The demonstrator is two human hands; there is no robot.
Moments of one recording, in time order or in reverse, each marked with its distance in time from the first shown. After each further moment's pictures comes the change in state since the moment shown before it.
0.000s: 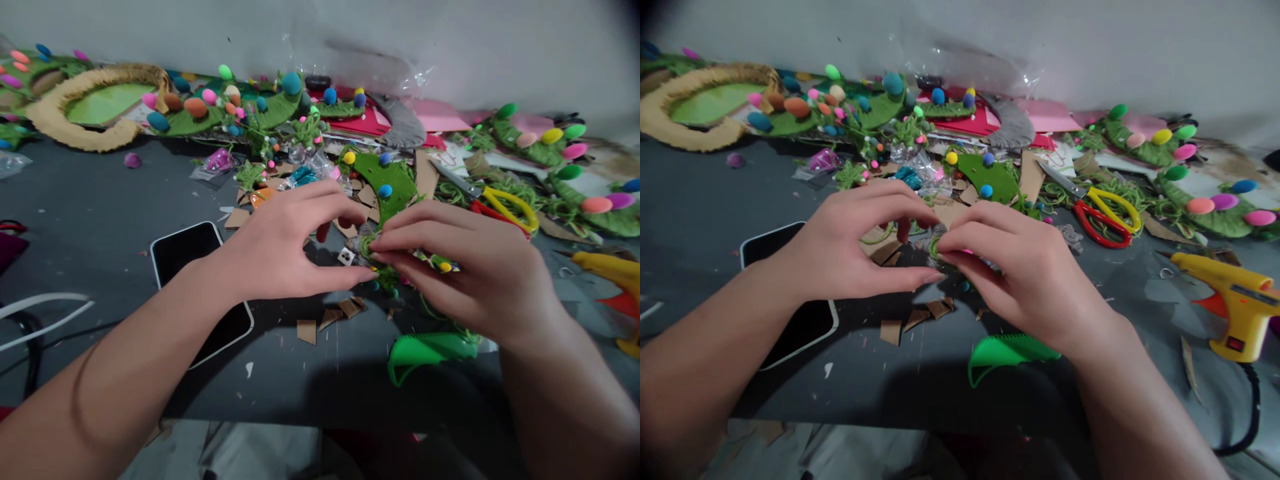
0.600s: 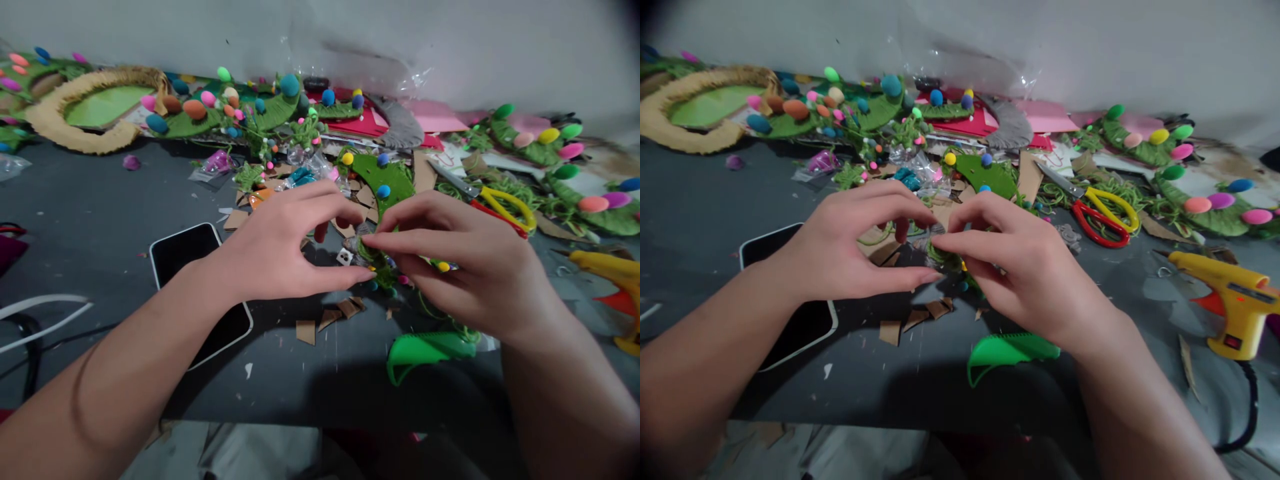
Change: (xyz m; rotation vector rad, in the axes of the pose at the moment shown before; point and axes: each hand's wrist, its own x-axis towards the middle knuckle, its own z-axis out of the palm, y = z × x) left_hand 0.000 0.000 -0.001 0.031 -0.005 -0.022; right_hand 0.000 0.005 -0.003 0.027 -0.006 -0.034
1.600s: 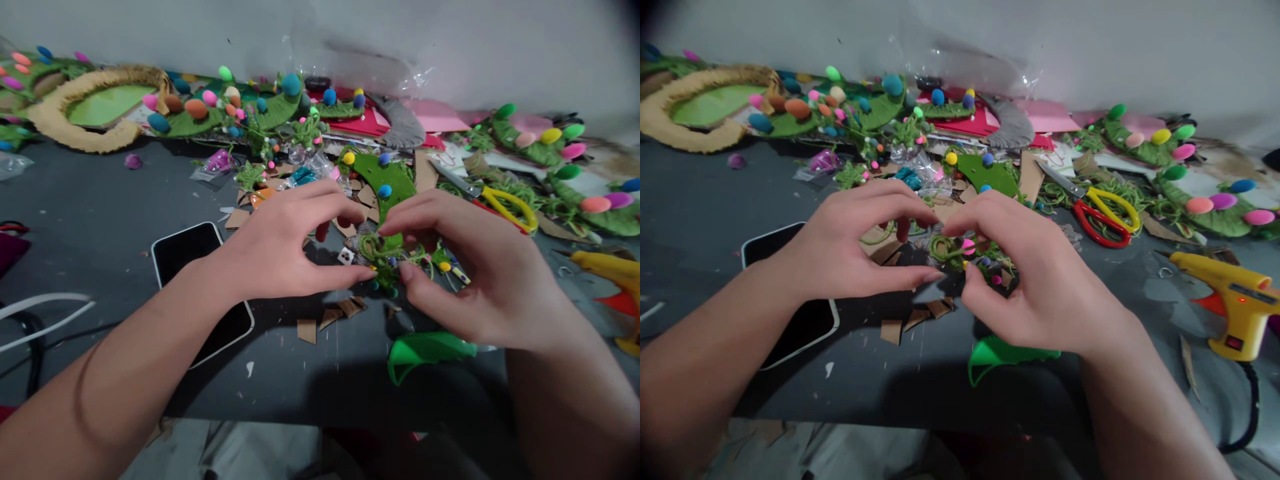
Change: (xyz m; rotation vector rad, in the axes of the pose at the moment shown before) left_hand 0.001 -0.002 -0.001 -0.032 -0.007 -0.003; right_hand -0.003 -0.008 -0.001 0.031 0.030 0.118
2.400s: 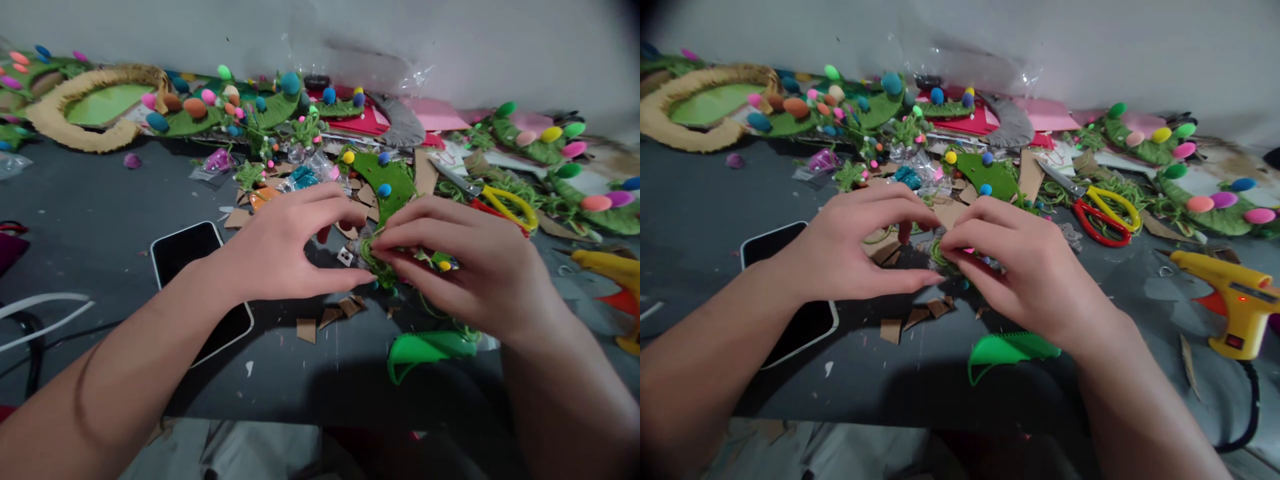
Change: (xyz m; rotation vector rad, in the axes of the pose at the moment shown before) left_hand 0.000 0.000 0.003 0.005 -0.010 0.037; right_hand 0.004 0.003 0.003 -0.030 -0.031 -0.059
